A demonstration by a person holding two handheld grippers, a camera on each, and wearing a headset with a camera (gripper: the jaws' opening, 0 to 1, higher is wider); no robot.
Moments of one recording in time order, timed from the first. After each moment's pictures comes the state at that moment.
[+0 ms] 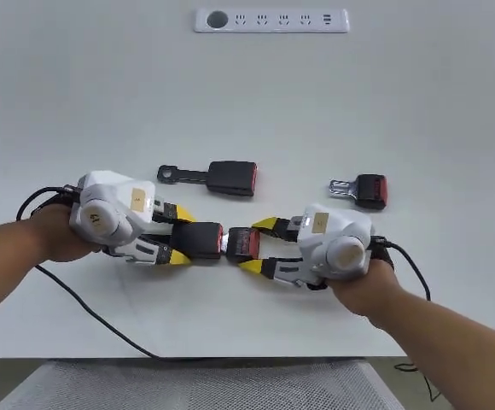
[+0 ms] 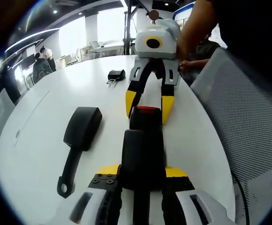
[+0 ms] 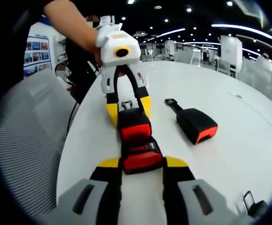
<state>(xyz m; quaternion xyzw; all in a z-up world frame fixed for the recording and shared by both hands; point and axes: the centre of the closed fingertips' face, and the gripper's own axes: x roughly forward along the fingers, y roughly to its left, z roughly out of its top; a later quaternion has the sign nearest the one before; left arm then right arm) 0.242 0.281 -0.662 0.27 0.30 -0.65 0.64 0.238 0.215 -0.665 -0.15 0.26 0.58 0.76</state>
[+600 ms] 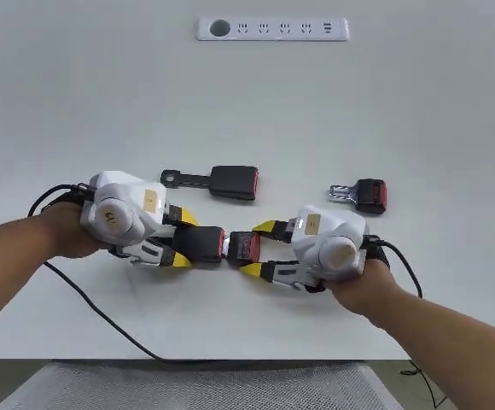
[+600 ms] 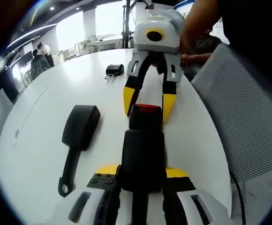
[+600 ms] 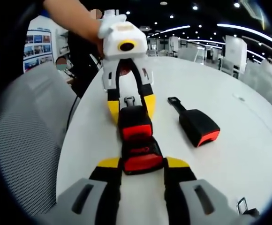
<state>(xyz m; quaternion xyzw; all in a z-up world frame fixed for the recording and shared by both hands) 0.240 0.277 -0.662 0.30 0.33 -0.64 0.63 0.237 0.217 -0.665 -0.19 0.27 0.58 0.74</state>
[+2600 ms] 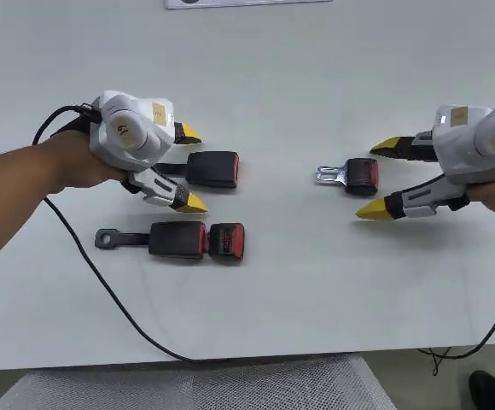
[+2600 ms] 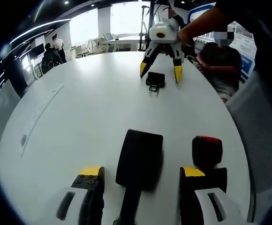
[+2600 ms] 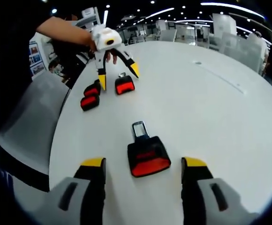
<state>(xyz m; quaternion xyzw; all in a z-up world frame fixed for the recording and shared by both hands) 0.341 0.224 -0.655 0.27 0.34 -0.61 0.66 0.319 0.014 -0.659 -0.16 0.36 0.55 0.74</state>
